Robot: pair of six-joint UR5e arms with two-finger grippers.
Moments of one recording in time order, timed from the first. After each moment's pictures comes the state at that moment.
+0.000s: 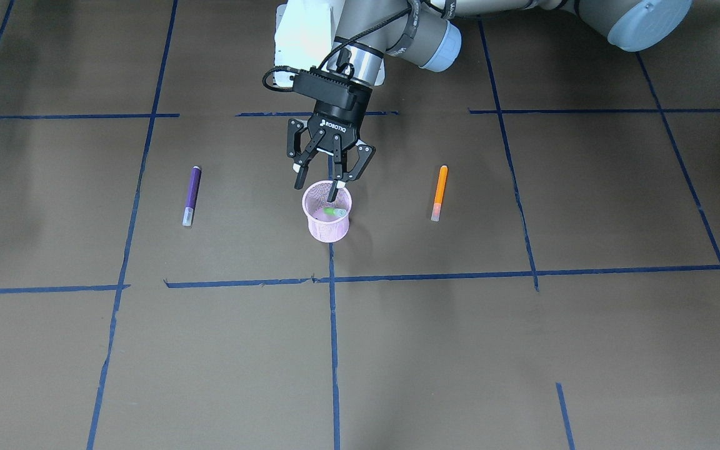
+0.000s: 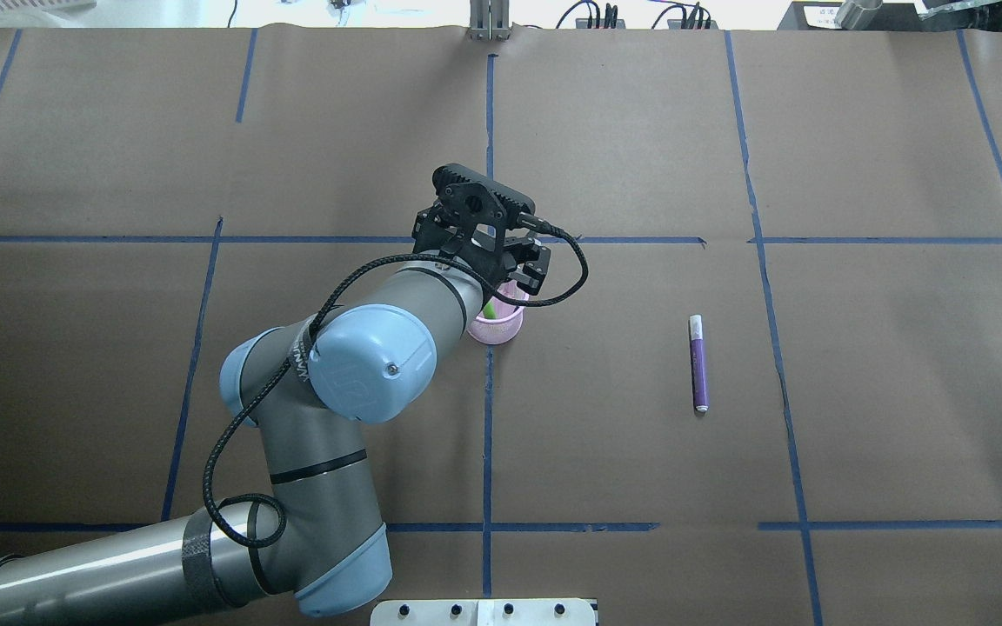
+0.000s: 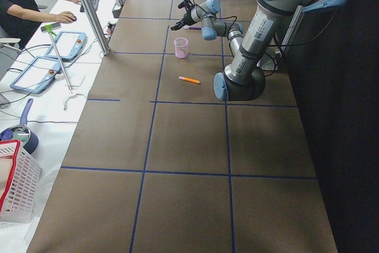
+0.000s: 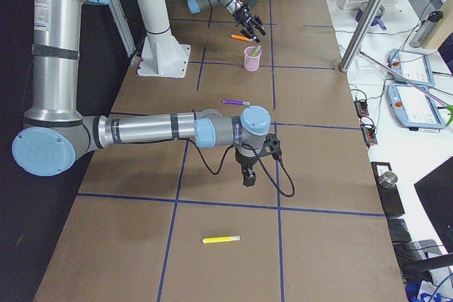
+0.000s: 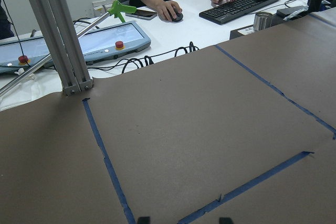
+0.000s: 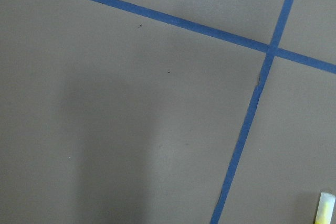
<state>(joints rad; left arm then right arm) -0.38 -2.30 -1.66 -2.12 -1.12 -0.75 1.38 -1.68 1.77 -1.56 2.33 -0.07</state>
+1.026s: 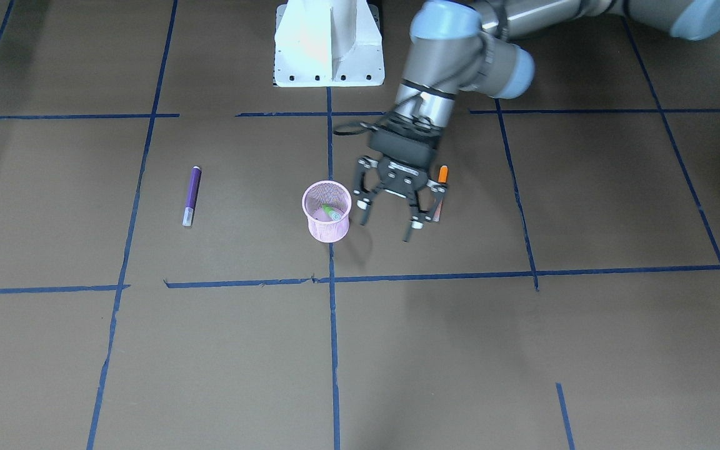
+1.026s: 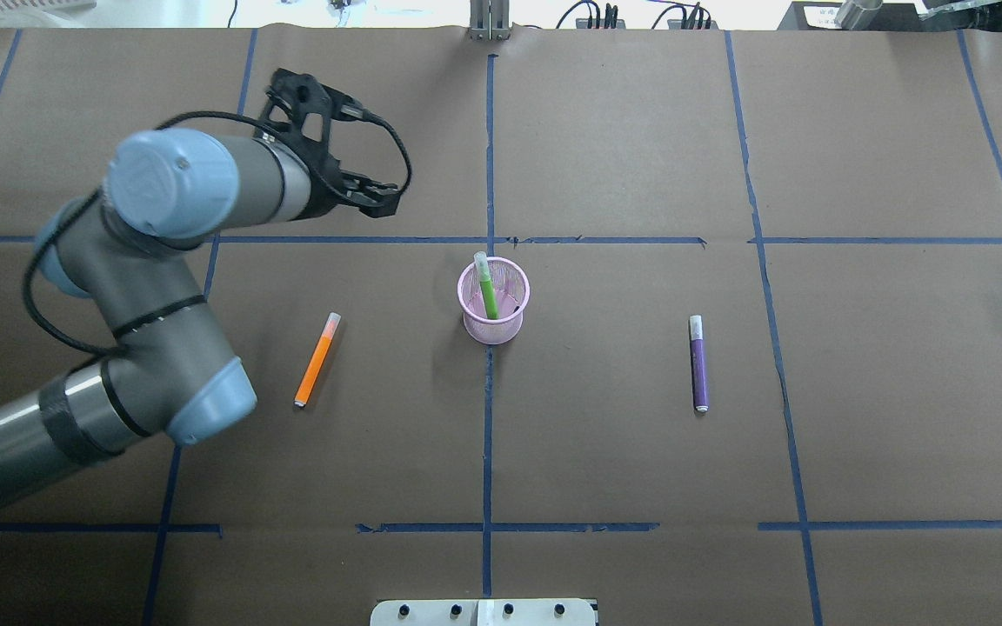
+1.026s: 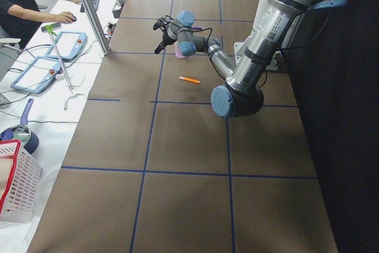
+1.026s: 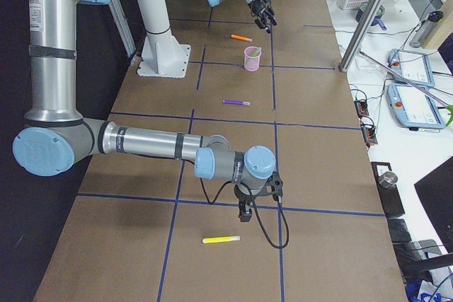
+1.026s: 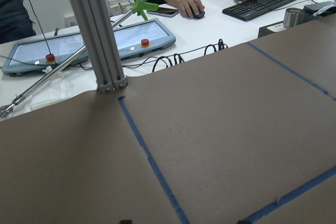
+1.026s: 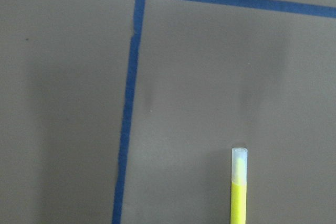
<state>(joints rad) -0.71 -2.09 -1.68 -2.10 -1.68 -0.75 1.53 -1.63 1.40 -1.55 2.34 -0.19</state>
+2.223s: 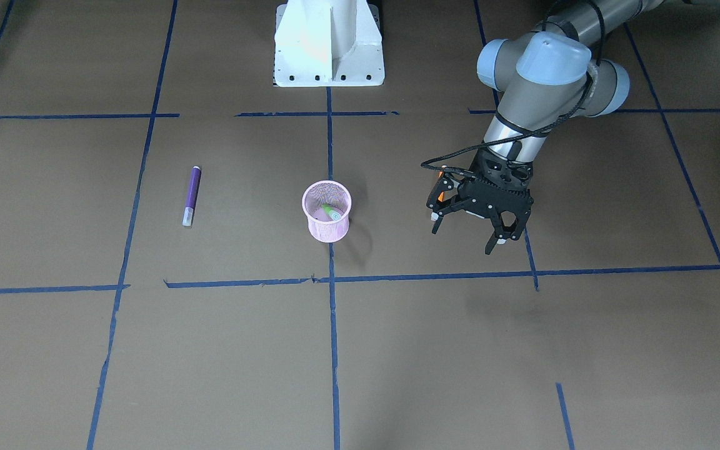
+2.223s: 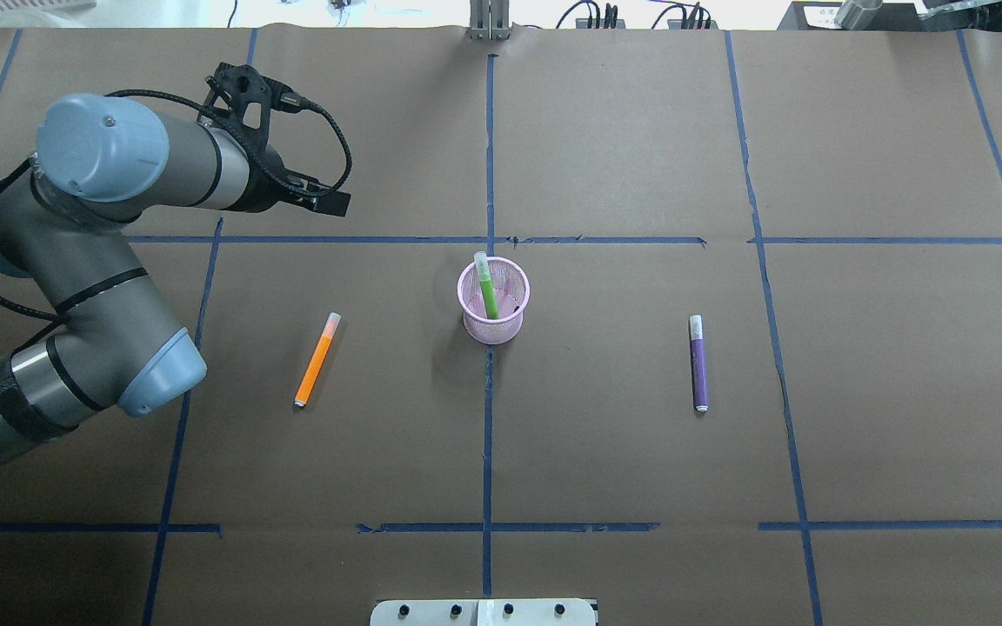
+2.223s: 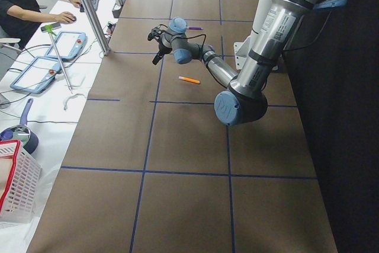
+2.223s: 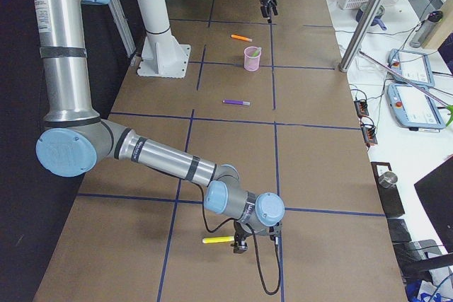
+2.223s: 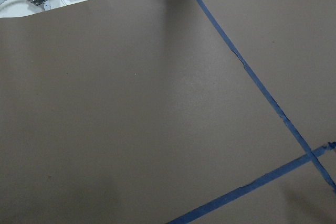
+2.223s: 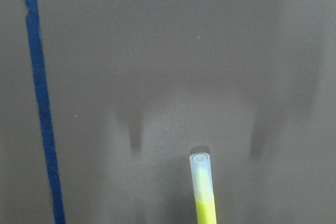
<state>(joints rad) -0.75 -2.05 -1.68 -2.10 -1.77 -0.76 1.50 -1.51 1.17 -1.55 2.37 -0.19</state>
